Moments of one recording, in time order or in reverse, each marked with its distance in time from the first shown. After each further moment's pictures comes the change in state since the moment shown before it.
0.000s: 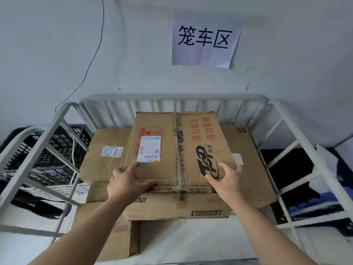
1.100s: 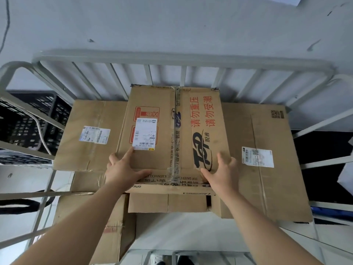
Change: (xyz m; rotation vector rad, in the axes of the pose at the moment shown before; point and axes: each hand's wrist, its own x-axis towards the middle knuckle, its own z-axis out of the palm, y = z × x) left_hand 0.208 0.007 0.099 -0.006 -0.187 -0.129; right_hand 0.176 -0.015 0.162 -0.003 -0.199 -0.025
